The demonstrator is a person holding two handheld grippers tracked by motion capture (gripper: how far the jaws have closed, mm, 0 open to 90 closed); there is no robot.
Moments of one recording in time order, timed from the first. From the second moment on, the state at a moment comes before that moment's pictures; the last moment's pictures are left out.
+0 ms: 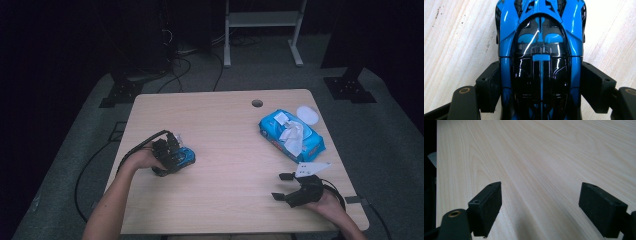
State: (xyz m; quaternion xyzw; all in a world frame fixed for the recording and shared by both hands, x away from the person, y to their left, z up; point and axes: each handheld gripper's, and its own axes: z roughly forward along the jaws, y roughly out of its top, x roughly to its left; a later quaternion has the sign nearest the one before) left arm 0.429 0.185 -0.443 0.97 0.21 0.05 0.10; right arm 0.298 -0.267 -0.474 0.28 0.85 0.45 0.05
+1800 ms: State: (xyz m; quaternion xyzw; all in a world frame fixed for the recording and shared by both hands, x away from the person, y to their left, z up) left arm 0.438 0.172 -0.439 0.97 0.23 0.03 0.05; right arm 0.296 -0.265 -0.474 0.27 0.85 0.45 0.05
